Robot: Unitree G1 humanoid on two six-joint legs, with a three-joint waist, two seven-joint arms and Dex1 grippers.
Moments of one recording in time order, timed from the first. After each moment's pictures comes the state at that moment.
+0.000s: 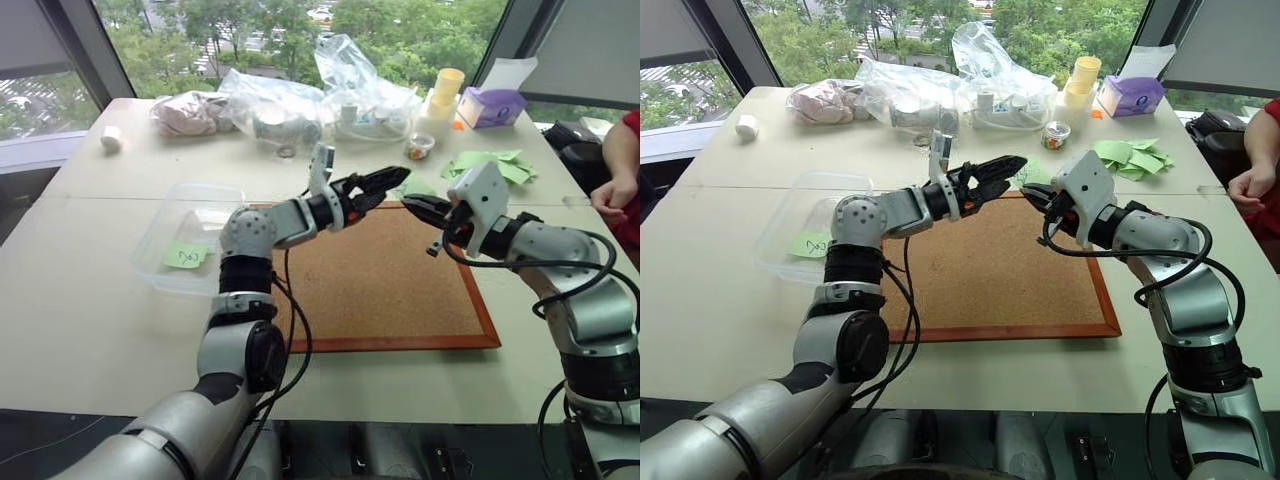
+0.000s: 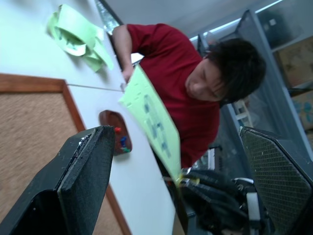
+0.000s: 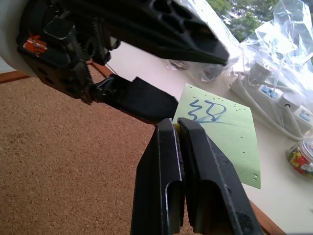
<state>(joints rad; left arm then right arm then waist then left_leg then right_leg) -1.06 -0.16 0.46 0.55 -0.75 1.08 -0.39 -0.43 -0.68 -0.05 -0.33 0.31 0.52 0.68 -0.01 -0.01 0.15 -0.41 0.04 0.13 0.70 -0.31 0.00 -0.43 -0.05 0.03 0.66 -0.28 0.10</state>
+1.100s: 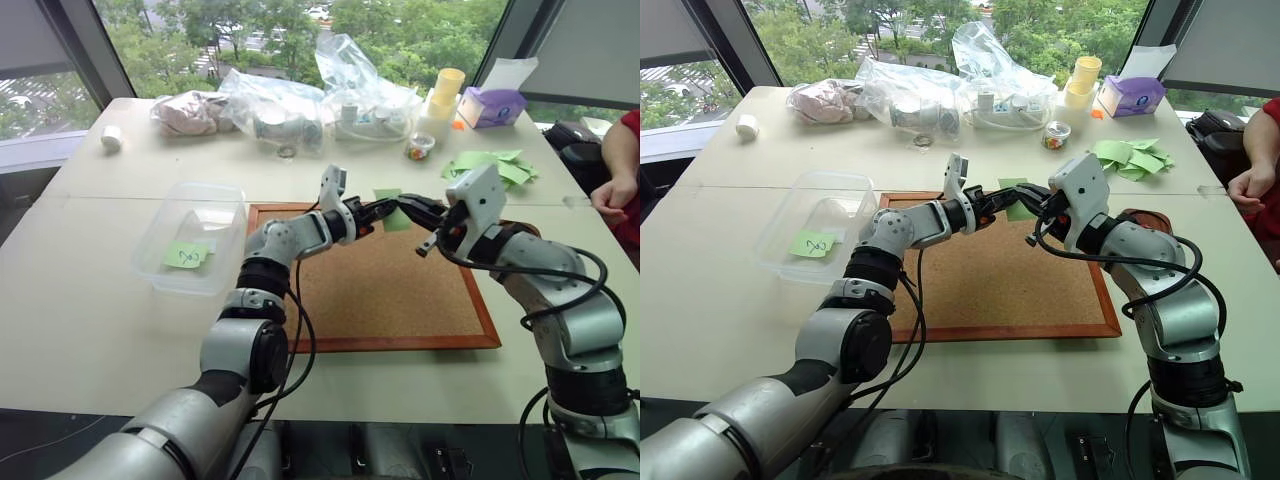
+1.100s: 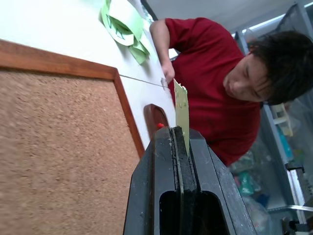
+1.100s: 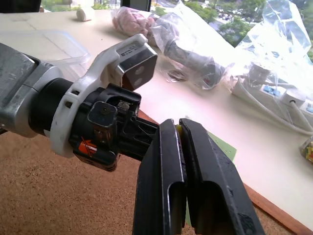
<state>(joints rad) -1.04 -0.12 0.27 0.74 -0.61 0.82 -0.44 -0.38 -0.53 -0.13 -0.41 0.39 0.62 0.52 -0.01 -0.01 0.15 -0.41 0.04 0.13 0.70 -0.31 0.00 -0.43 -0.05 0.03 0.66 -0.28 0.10</state>
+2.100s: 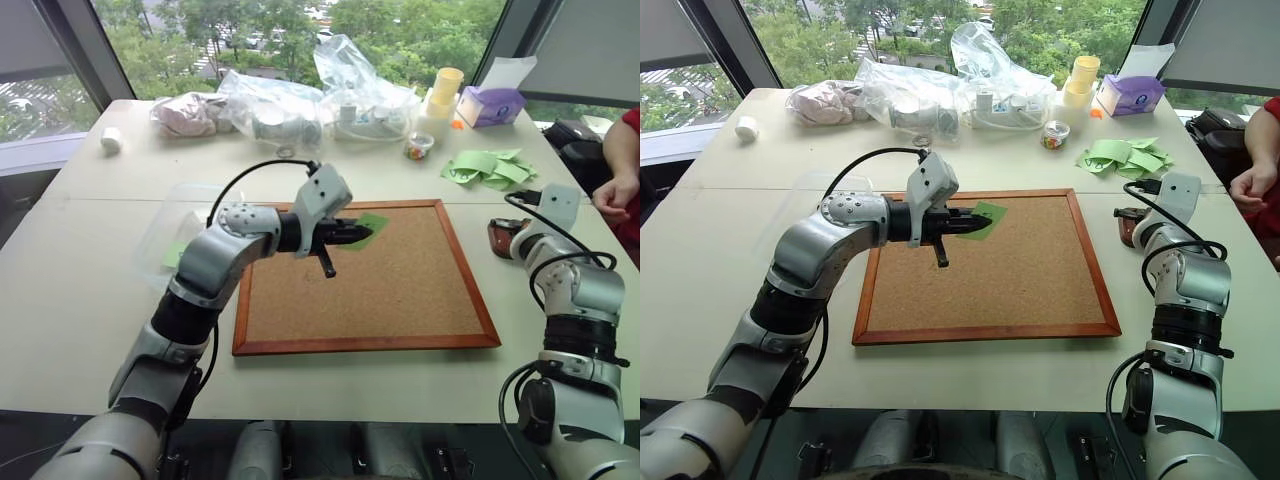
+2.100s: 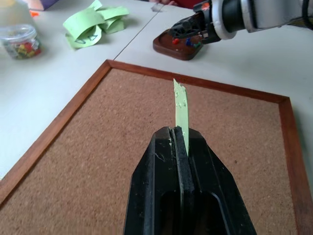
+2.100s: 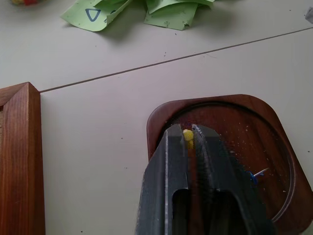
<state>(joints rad) -0.75 0.35 -0.25 -0.16 -0.31 0.82 -0.80 -0.60 -0.49 -0.41 0.29 0.26 0.82 0.01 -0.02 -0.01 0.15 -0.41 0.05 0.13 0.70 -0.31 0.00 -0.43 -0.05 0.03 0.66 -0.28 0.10</state>
